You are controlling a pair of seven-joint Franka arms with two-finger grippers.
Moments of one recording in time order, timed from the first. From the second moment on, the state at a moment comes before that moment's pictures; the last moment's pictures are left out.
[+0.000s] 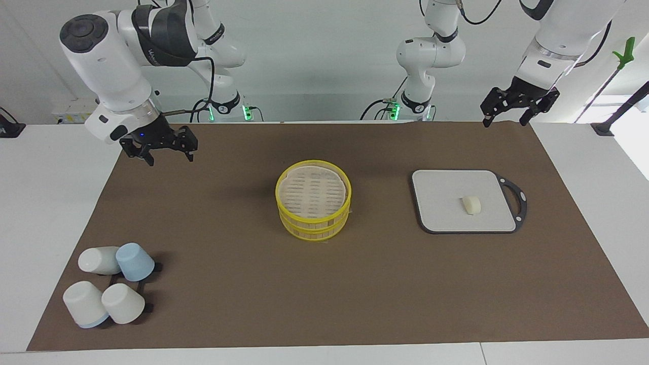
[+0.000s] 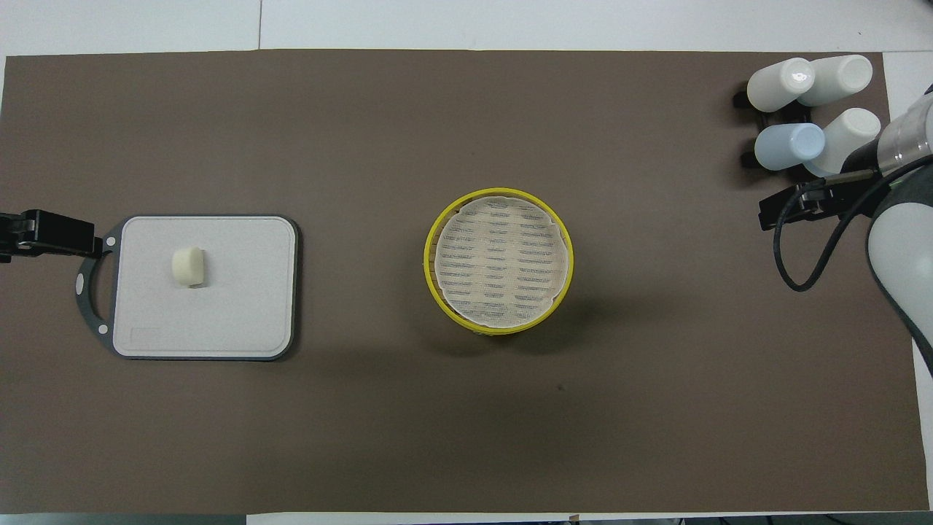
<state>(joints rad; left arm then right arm) -0.05 -0.08 -0.02 -1.61 0.00 1.51 -0.02 -0.06 0.06 0.09 -1.64 -0.01 1.63 -0.07</state>
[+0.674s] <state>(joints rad) -0.04 -0.08 -0.02 -1.62 0.00 1.54 -0.02 -0.02 0.06 0.11 -1.64 -0.01 1.67 -0.03</state>
